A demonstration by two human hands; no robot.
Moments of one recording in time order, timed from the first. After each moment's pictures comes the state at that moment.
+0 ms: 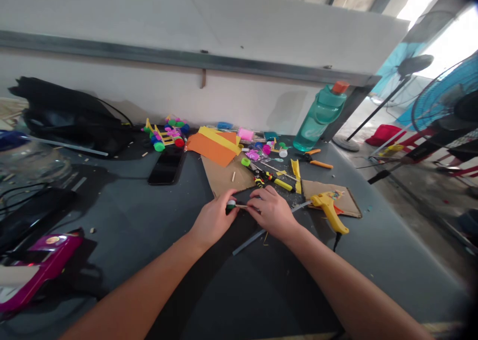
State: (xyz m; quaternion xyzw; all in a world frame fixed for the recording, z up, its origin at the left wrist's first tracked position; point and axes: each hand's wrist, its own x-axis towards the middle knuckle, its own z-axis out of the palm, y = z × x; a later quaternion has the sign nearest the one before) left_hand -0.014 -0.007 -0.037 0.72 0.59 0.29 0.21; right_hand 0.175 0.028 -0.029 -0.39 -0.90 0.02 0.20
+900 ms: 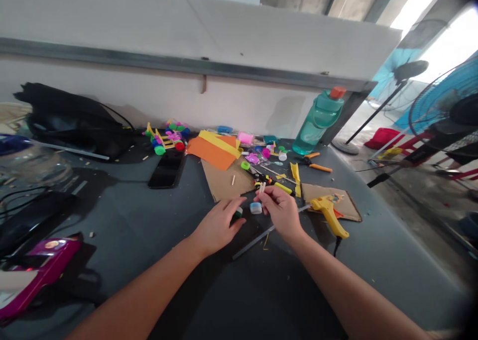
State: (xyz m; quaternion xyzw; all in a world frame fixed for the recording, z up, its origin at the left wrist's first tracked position) left_hand -0.015 -0.011 -0.037 0.80 0.47 0.30 0.18; right_hand 0.170 0.022 -0.018 -0.47 -0.61 0.43 0.46
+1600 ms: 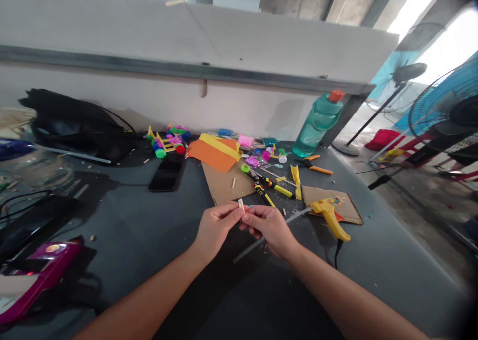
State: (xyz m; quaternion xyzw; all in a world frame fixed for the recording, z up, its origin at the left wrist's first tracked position) left_hand 0.001 -0.021 -0.009 0.52 0.50 0.51 0.47; right_hand 0.147 -0.001 -0.009 -0.43 -0.49 0.67 0.36
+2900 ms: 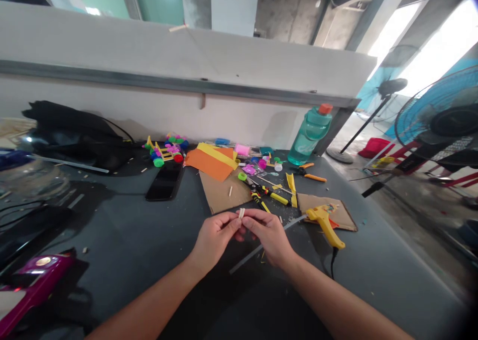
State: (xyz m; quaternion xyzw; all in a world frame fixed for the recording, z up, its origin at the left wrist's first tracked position) left_hand 0.005 -0.023 -0.001 0.50 0.47 0.47 0.55; right_hand 0.148 -0.001 -0.012 -0.41 -0.51 0.62 0.44
